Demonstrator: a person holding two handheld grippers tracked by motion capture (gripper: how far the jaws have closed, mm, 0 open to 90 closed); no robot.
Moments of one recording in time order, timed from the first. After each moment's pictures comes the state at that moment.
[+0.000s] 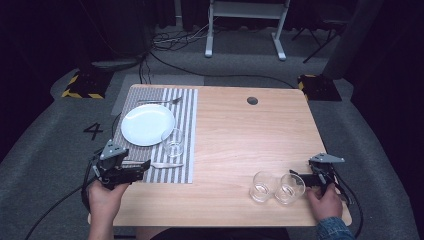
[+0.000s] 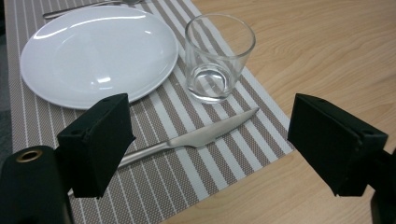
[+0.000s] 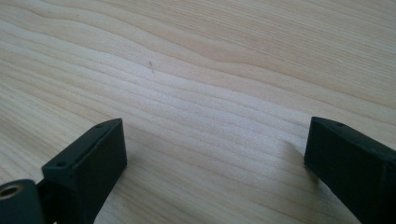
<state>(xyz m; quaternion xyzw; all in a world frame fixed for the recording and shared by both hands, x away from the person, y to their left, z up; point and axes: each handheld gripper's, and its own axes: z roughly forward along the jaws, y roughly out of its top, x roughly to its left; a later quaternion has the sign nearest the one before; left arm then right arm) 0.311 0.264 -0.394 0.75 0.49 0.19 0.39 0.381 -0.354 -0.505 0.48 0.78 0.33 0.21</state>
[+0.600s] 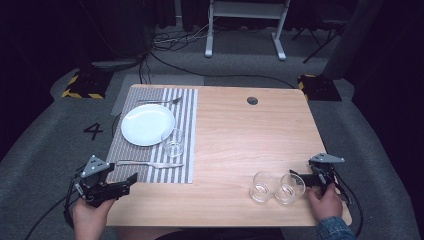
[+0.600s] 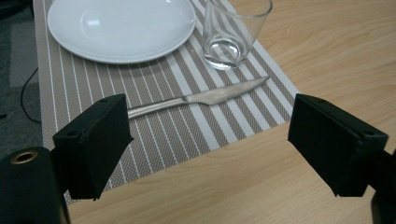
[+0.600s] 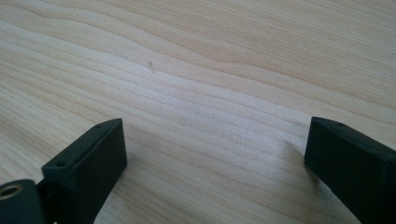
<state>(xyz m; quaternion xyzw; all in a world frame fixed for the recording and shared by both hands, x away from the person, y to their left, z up) 0.273 0.293 -0.410 0.74 0.53 0.18 0.39 0.381 -0.354 -0.505 0.48 0.78 0.33 0.21</state>
